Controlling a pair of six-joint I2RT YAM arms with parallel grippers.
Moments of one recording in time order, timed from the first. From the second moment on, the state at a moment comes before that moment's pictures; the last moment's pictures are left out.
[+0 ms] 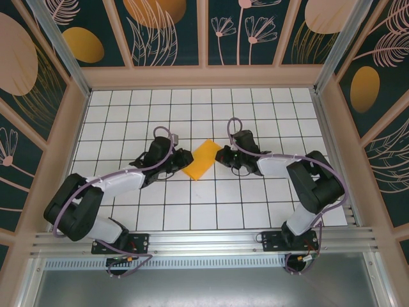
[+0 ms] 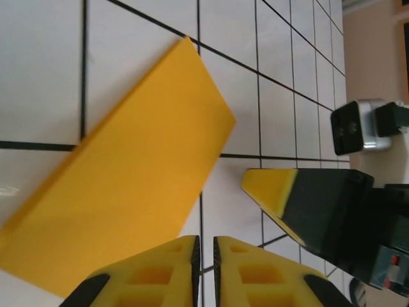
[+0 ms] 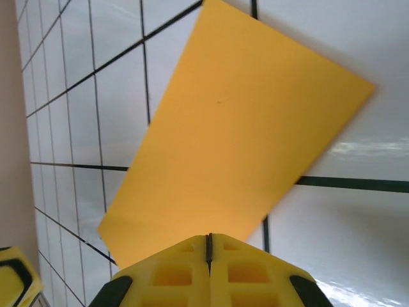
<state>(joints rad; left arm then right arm) -0.60 1.47 0.65 0.19 0.28 -0.97 0.55 1.67 0.74 0.17 -0.39 0.87</state>
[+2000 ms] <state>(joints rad) -0.67 1.83 0.80 0.17 0.38 -1.00 0.59 1.87 0.90 0.07 -0.46 0.73</state>
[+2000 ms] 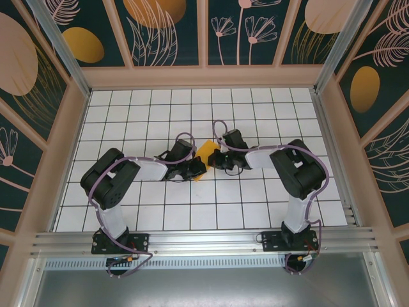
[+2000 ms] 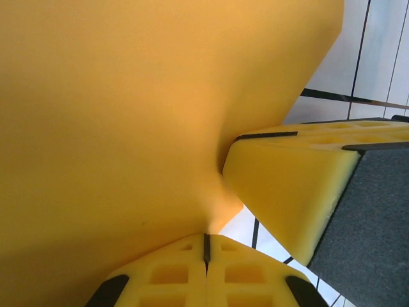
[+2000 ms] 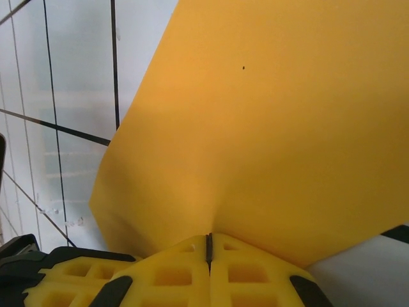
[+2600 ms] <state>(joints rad) -0.67 1.82 0.75 0.26 0.38 -1.00 0.41 1.93 0.99 0.01 -0.53 0.61</state>
